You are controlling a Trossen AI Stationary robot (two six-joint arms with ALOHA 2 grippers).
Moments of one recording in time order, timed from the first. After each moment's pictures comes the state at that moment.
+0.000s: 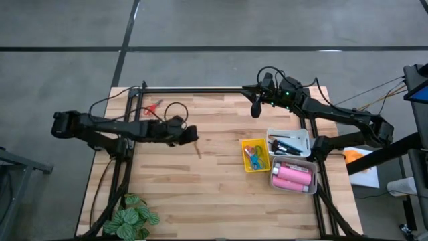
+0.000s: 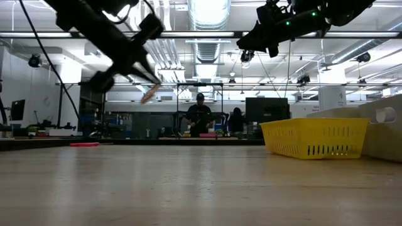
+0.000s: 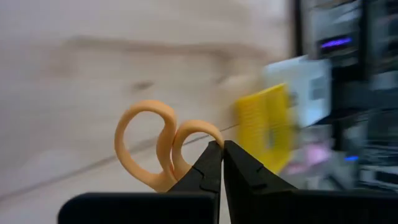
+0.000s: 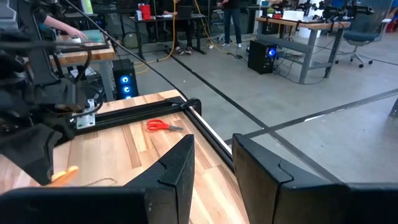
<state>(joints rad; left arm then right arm) 0.05 1.24 0.71 -0.19 -0.15 -1.43 -0.51 1.18 0.79 0.26 -0.11 0.03</state>
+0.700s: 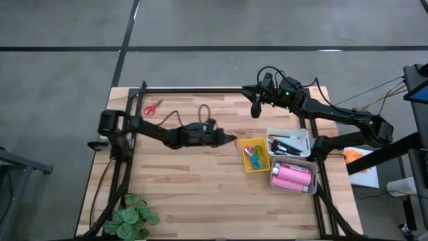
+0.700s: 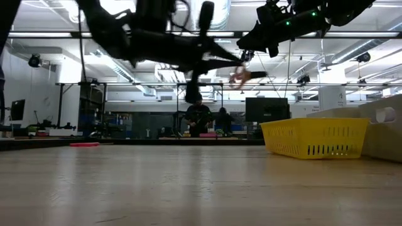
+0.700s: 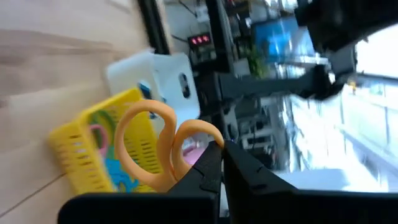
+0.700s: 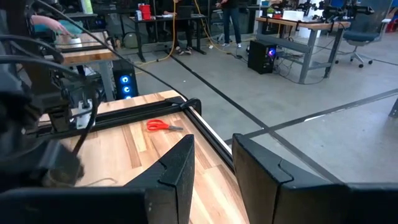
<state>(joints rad) 0.04 1.81 0.87 0.80 -0.06 -1.33 -0.51 1.18 0.79 0.26 -0.11 0.03</state>
